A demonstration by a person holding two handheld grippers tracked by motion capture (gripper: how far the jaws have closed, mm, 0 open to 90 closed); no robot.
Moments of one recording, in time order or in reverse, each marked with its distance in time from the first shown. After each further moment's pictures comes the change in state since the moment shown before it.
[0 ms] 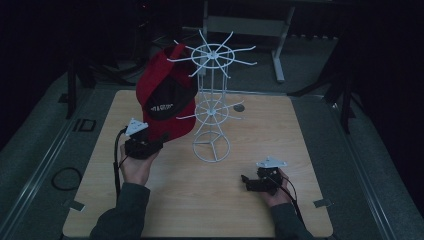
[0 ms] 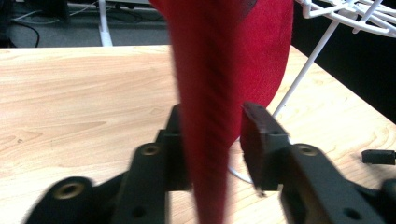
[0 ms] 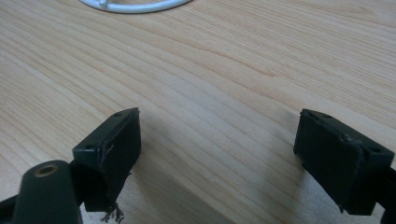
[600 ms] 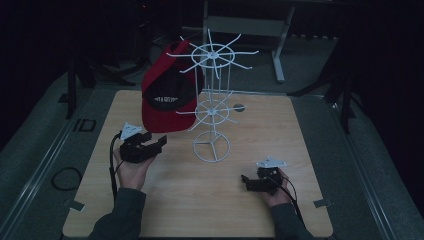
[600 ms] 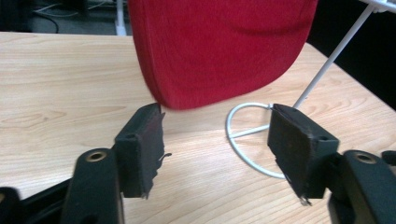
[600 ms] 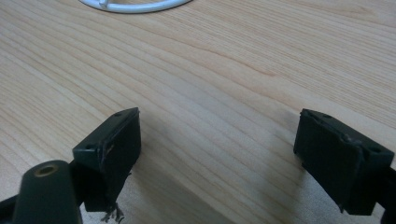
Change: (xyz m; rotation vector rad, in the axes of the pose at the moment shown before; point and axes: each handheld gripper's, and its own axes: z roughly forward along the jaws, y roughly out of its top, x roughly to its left) left arm 0.010 -0.014 -0.007 0.006 0.064 -0.030; right arm 0.000 0.000 0.000 -0.001 0.000 0.001
